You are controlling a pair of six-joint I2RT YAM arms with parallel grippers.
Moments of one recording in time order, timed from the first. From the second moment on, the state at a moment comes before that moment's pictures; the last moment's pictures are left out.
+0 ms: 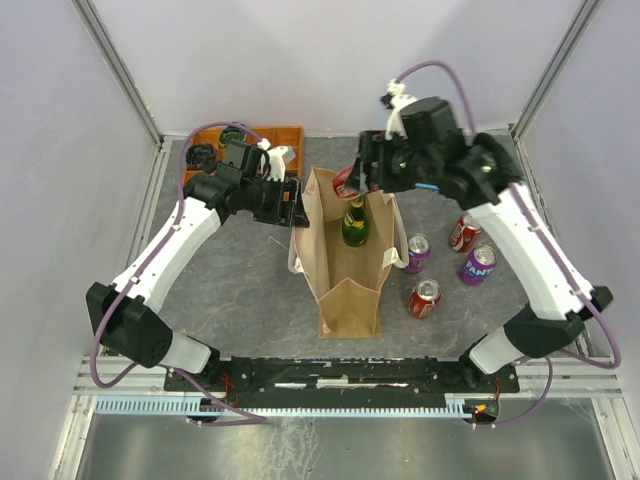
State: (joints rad) left arm -0.42 1.45 1.41 -0.83 0.39 -0.20; right arm 0.63 1.52 2.05 -1.10 -0.04 0.47
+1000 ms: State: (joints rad) left arm -0.42 1.36 1.41 -0.88 0.39 -0.20; right arm 0.79 1.94 1.91 -0.94 0.20 0.36
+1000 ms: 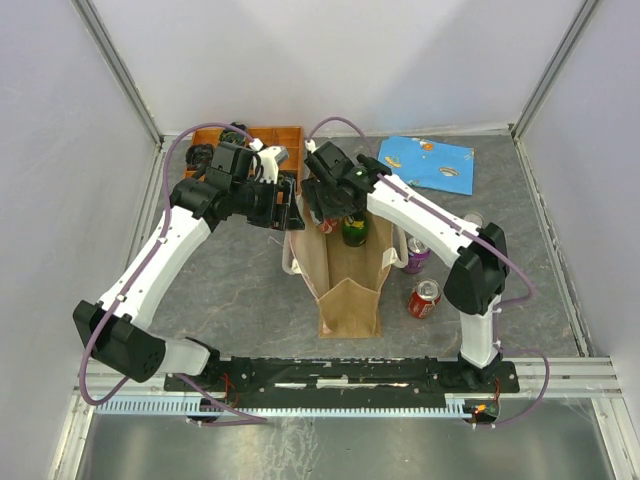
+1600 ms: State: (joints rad) left arm -0.42 1.36 1.41 -0.88 0.39 -0.20; right arm 0.79 2.01 1.81 -0.85 0.22 0.36
